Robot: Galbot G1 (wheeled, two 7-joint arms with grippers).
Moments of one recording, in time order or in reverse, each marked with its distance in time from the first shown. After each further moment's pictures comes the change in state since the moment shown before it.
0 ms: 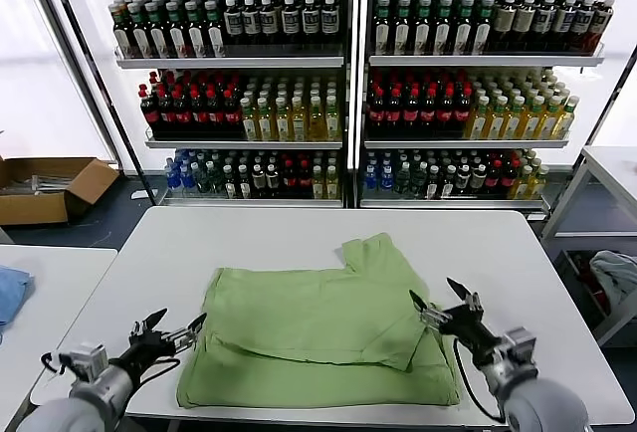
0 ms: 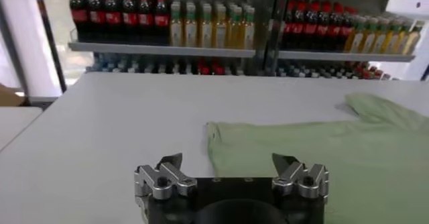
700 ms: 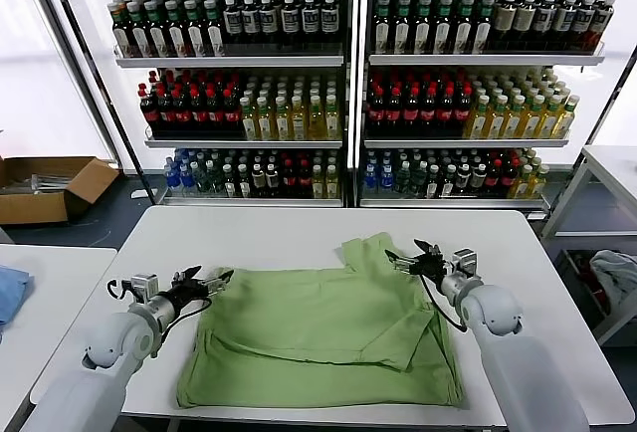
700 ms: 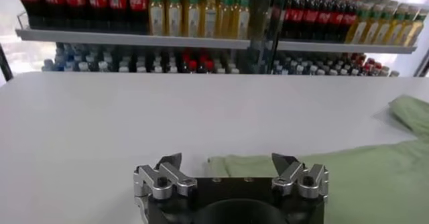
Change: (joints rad) left arm -0.480 0.039 0.348 0.444 -0.035 -0.031 0.014; right arm 0.414 0.102 -0.181 -0.495 -0.091 -0.017 -0.092
